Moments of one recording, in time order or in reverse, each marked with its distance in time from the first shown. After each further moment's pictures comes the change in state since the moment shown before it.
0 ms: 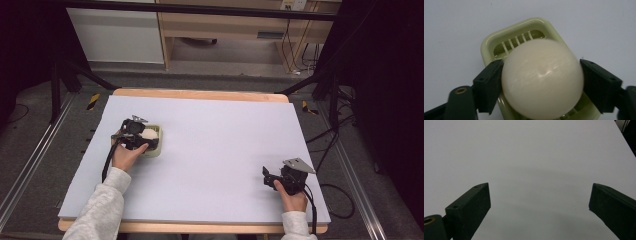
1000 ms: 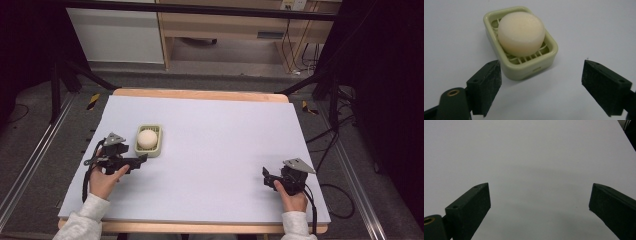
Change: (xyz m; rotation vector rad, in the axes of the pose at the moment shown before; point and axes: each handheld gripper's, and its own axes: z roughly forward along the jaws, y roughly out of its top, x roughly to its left) left arm -0.001 -0.072 -0.070 -0.172 -0.125 -0.067; right arm -0.001 -0.001 0.000 0.008 0.009 0.006
